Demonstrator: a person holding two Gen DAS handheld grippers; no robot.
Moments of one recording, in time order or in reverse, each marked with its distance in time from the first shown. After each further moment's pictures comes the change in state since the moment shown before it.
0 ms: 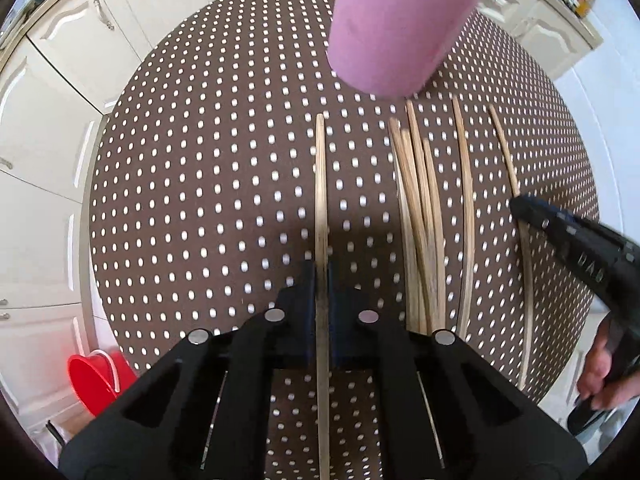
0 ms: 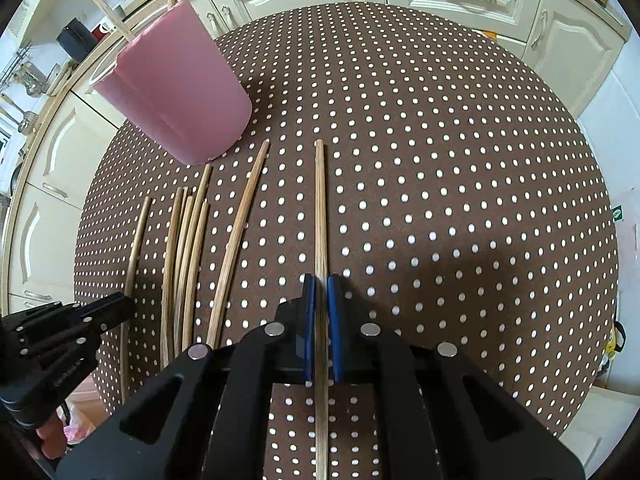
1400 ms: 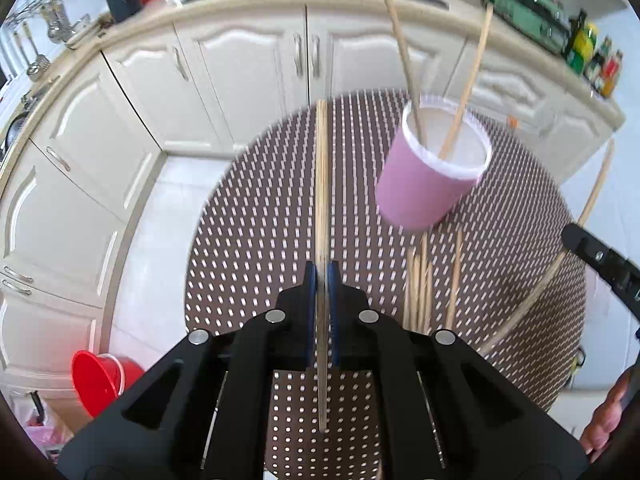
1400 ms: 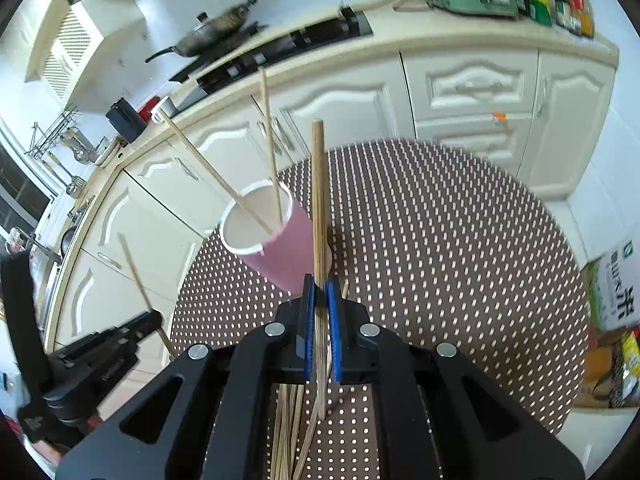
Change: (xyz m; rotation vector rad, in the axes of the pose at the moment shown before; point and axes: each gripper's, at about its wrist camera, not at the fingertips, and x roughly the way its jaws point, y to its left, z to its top) left arm -0.119 -0.008 0.025 -0.171 -0.301 0.133; right arm -0.127 0.021 0.043 0.030 -0.313 0.136
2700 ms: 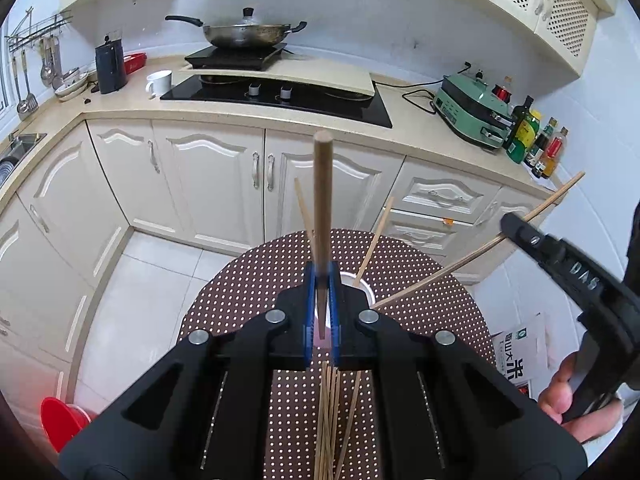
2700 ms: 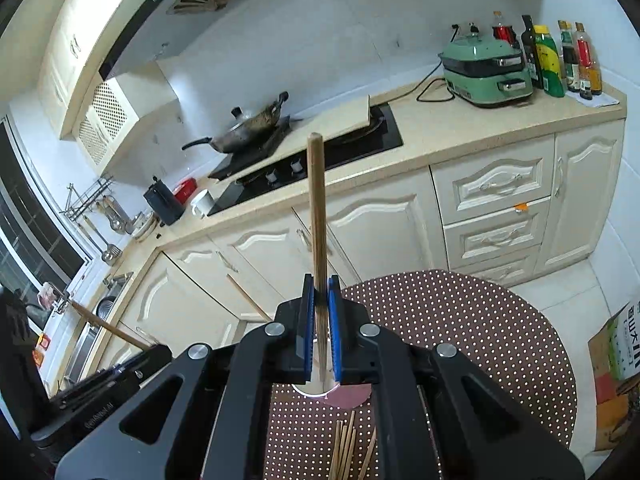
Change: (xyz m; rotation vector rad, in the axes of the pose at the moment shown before) left arm -0.112 -0.023 0.070 -0.016 -0.266 -0.170; right arm -0.058 0.014 0.093 0.030 -0.263 0.128
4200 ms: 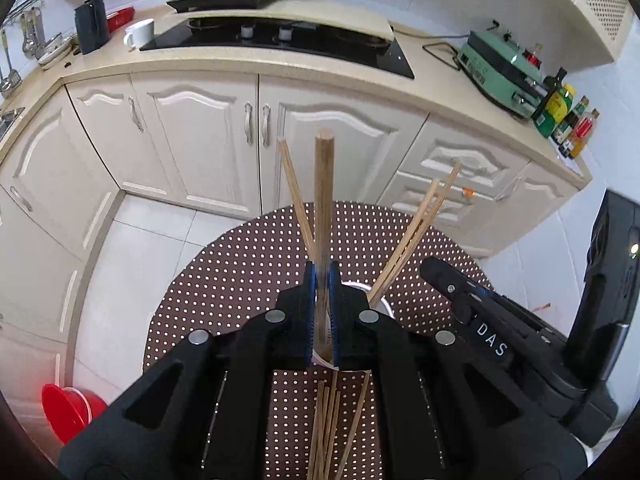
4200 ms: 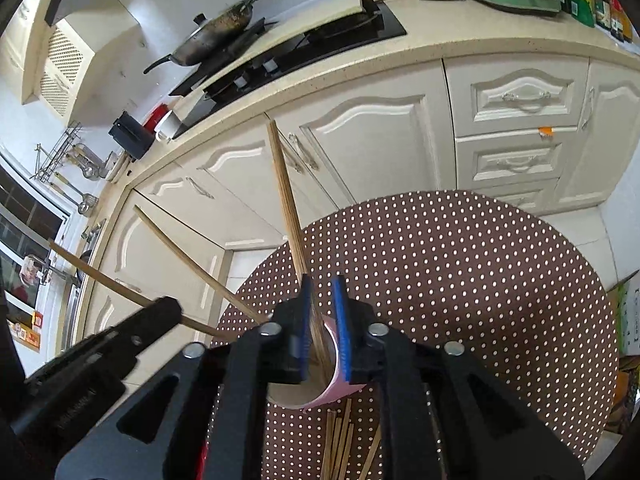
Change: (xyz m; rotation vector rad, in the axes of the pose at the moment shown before) left arm 0.119 -0.003 0.013 -0.024 0.217 0.019; right arm 0.136 -0.017 -0.025 0.048 0.329 -0.035
